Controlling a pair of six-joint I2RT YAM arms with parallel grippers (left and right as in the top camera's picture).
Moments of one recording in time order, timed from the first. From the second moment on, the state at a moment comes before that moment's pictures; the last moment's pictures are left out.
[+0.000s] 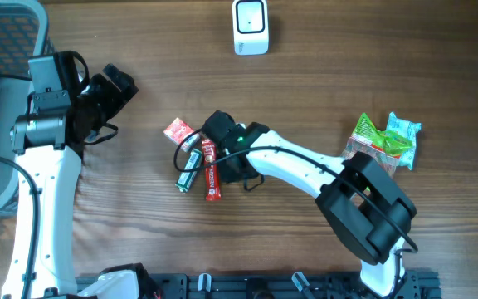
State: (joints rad) left arm 0.13 1.36 1.24 -0.79 0.14 -0.66; right arm 0.82 2.01 1.31 -0.71 0.00 0.57
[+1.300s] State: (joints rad) left arm 0.13 1.36 1.24 -0.79 0.14 -0.66; right arm 0.77 2.05 1.38 -0.83 0.23 0.53
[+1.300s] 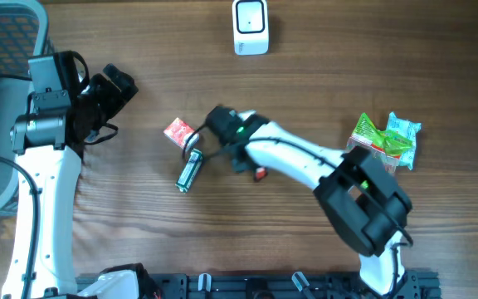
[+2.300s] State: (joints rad) left arm 0.13 1.36 1.24 -0.79 0.14 -0.66; right arm 0.43 1.86 1.26 -0.89 -0.13 0.14
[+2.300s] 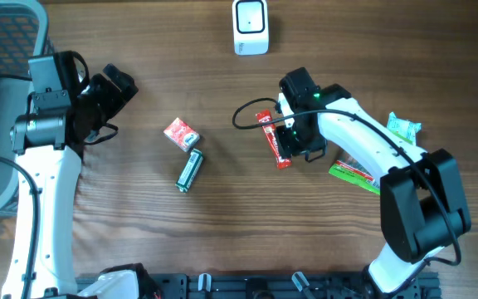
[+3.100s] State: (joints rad) left arm 0.13 1.36 1.24 -0.79 0.14 -0.66; right arm 0.48 1.86 1.16 -0.71 -0.05 0.14
